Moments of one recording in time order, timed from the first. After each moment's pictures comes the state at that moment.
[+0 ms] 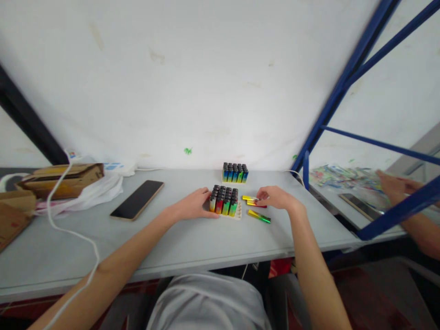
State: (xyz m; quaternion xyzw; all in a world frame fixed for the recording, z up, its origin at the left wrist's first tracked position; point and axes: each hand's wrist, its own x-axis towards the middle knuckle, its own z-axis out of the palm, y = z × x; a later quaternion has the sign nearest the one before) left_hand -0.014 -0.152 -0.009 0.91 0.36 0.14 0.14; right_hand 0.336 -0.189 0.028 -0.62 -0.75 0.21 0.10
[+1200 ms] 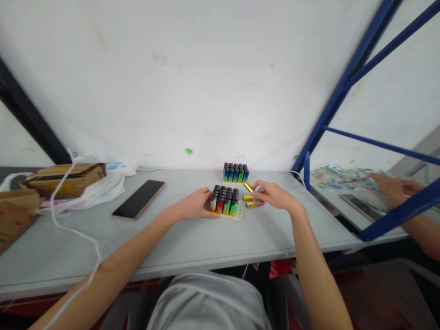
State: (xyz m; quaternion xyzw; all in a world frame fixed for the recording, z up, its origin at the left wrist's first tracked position) left_hand -0.014 -0.154 -0.006 0.91 0.37 0.13 0.15; right_hand 0.315 -0.206 0.048 -0.54 -0.79 0.23 0.18
